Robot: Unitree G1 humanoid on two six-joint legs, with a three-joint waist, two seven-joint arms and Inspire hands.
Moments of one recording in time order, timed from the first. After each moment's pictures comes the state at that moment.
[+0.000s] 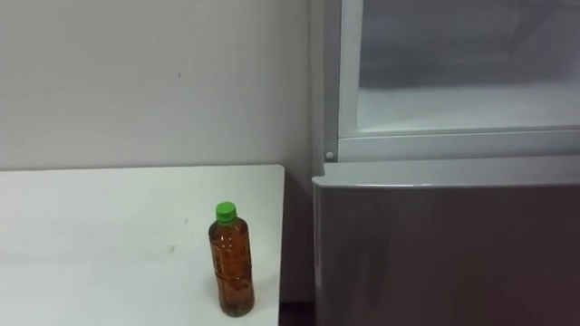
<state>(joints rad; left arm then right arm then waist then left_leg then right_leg) 0.25 0.17 0.02 1.06 -0.11 -0.13 0.10 0.17 -0.22 0.07 1.15 0.34 -0.11 0.22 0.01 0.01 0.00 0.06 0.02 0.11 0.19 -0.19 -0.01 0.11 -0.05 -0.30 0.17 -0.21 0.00</state>
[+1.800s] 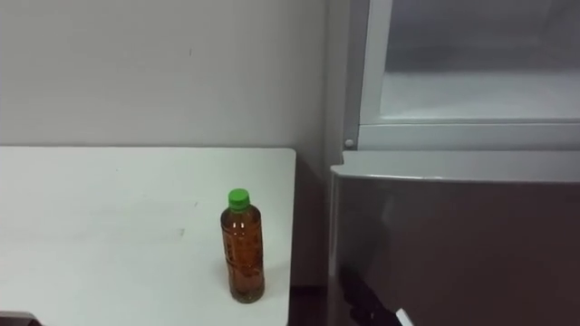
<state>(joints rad) 0.25 0.19 0.03 1.04 0.11 -0.13 0.11 0.19 -0.27 0.10 -0.14 0.15 -0.07 0.10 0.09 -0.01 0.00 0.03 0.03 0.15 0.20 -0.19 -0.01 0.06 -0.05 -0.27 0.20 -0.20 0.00</state>
